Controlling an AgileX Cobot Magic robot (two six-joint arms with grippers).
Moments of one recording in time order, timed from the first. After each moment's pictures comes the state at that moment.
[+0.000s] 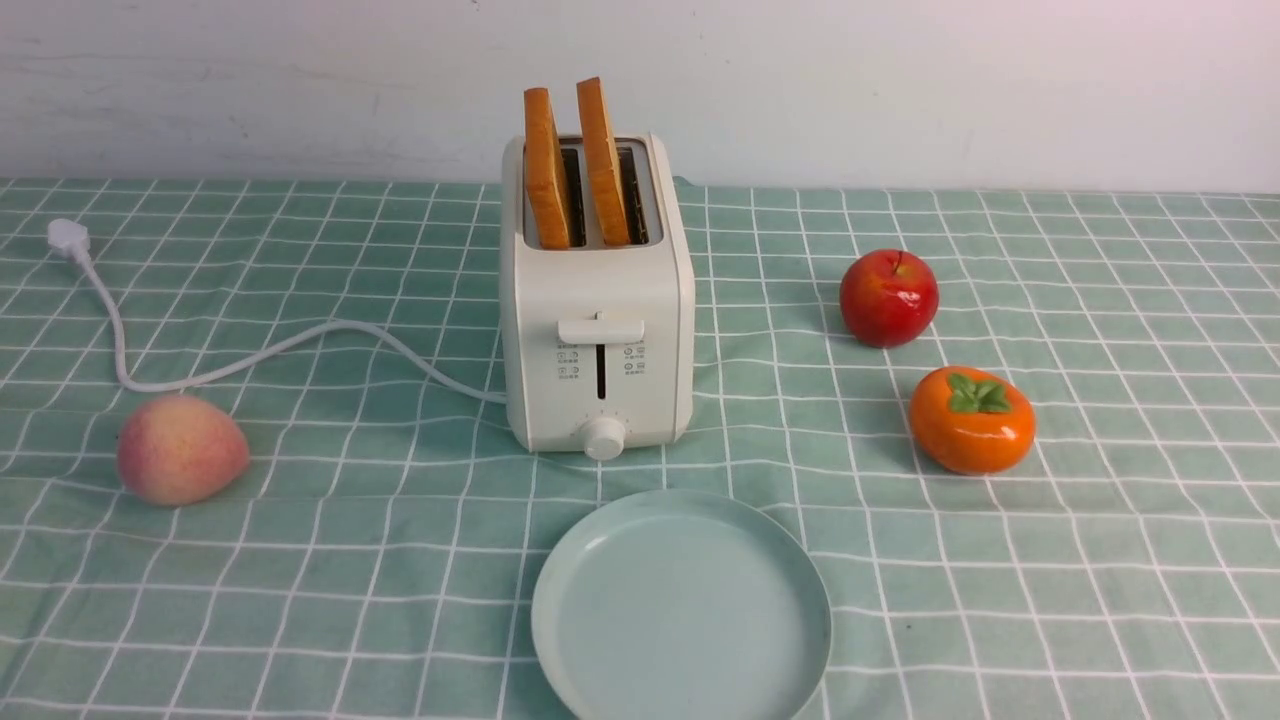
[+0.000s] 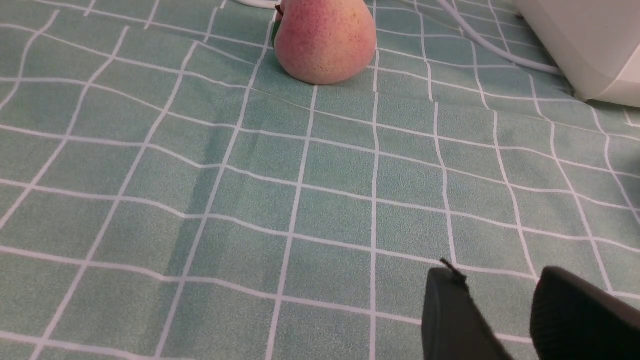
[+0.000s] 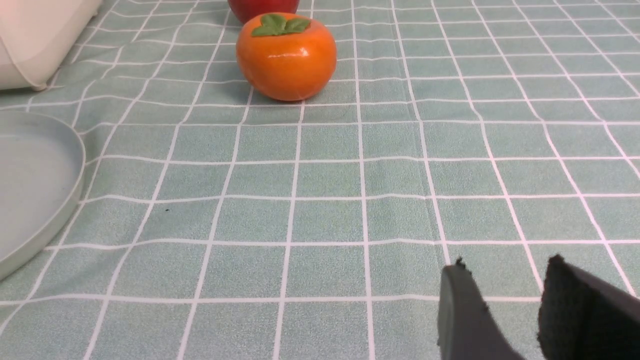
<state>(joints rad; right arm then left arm) 0.08 -0.01 0.01 -0.14 0.40 0.17 -0.04 -0.01 0.03 0.02 0.40 -0.30</state>
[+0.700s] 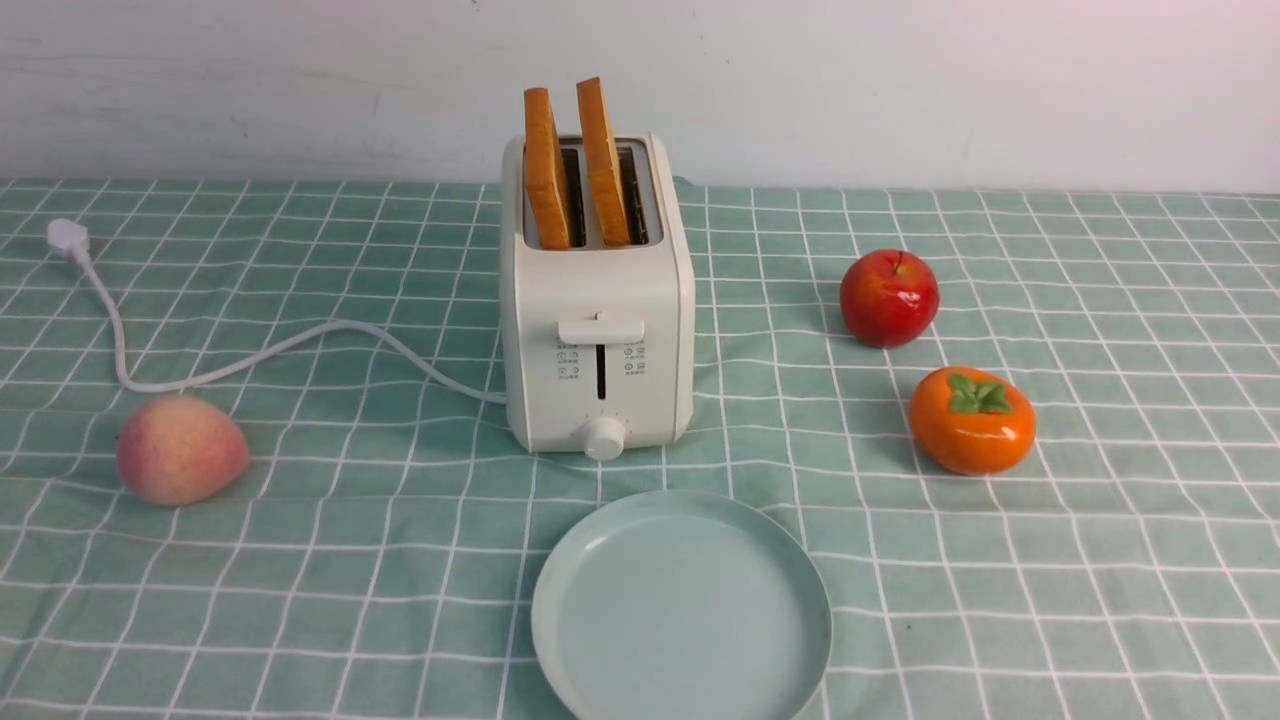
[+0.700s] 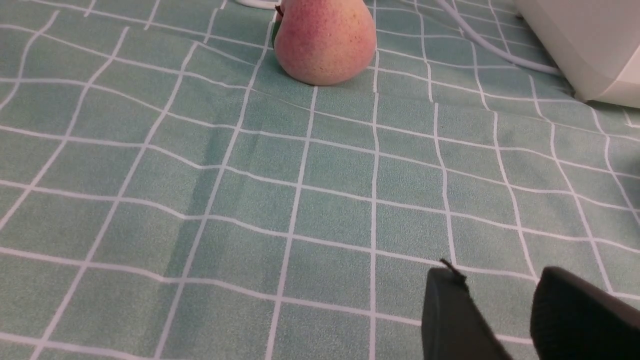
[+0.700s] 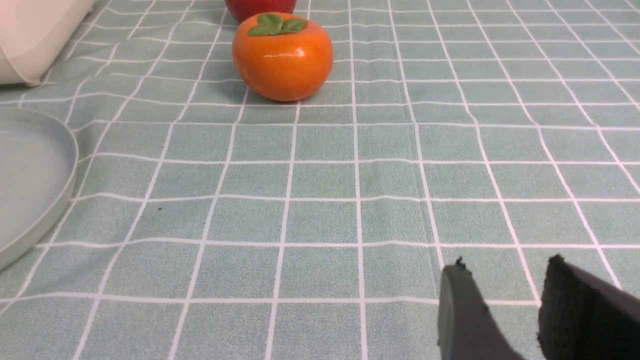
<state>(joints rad) 0.08 -0.01 0.01 -0.16 0.40 0.17 -0.04 -0.01 0.03 0.02 0.40 -0.30</state>
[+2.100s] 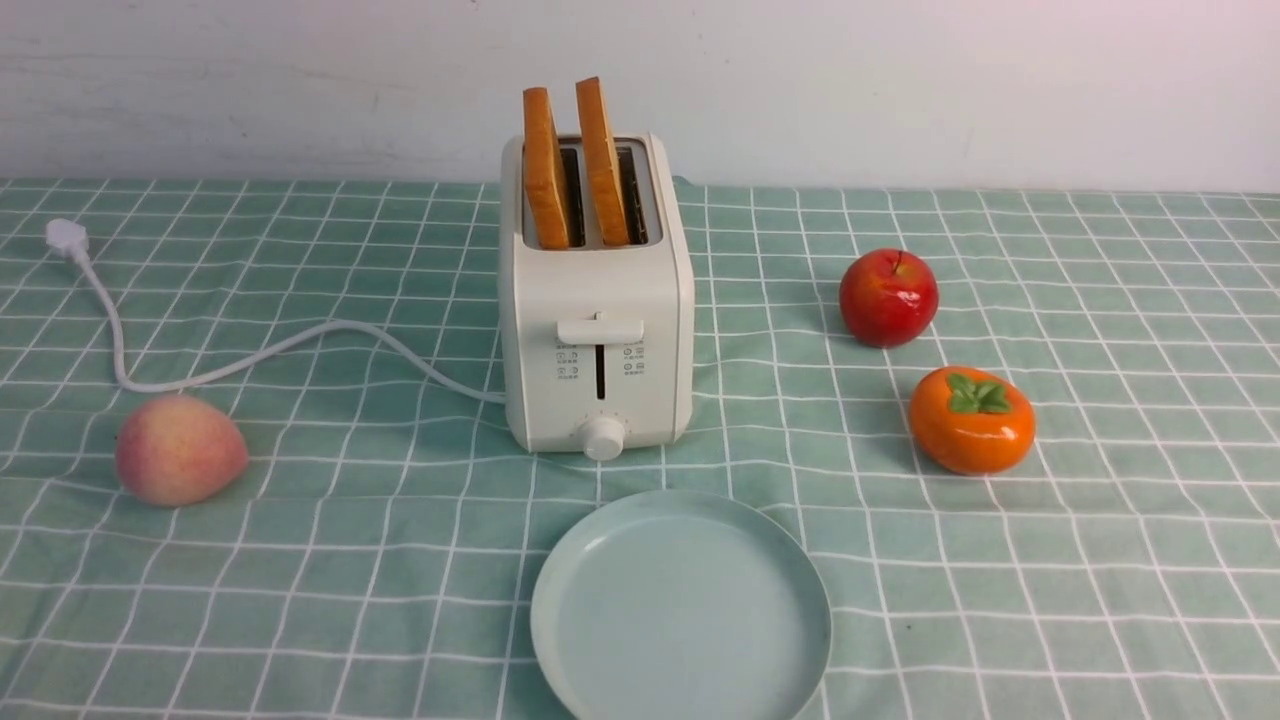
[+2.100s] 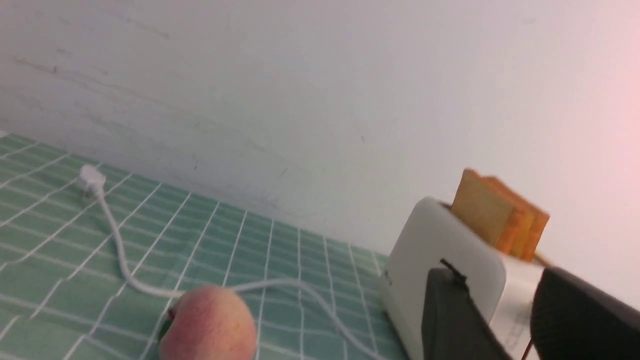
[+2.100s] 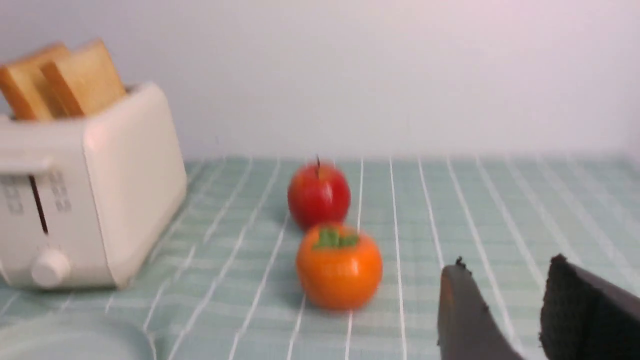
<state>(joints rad) 0.08 -0.01 0.02 -0.23 -0.11 0.18 -0.04 -0.01 0.03 0.00 -0.17 -0.45</state>
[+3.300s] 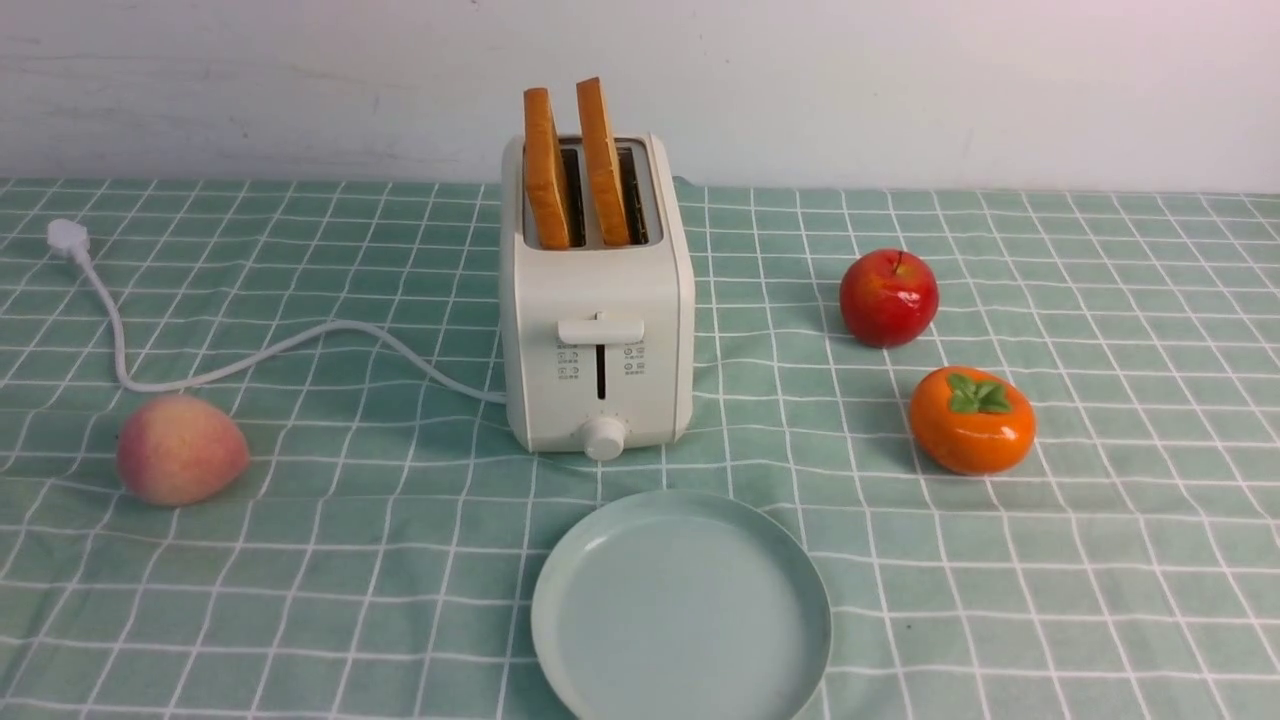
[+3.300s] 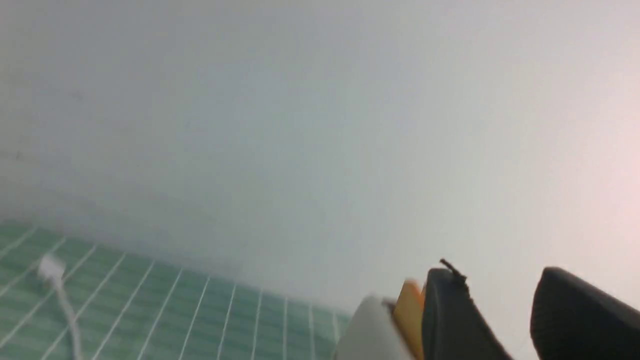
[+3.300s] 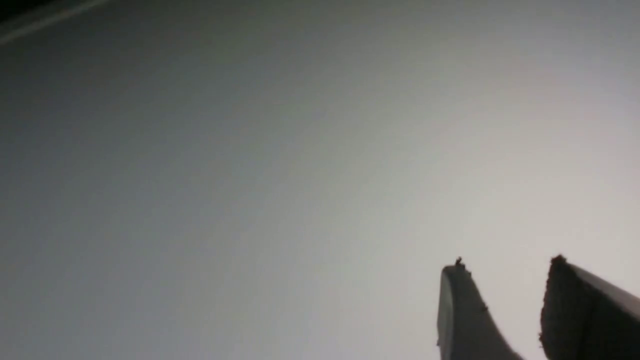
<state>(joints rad) 0.08 0.42 -0.73 0.10 -0.31 0.14 -0.04 0.42 -0.69 -0.04 0.30 -0.43</state>
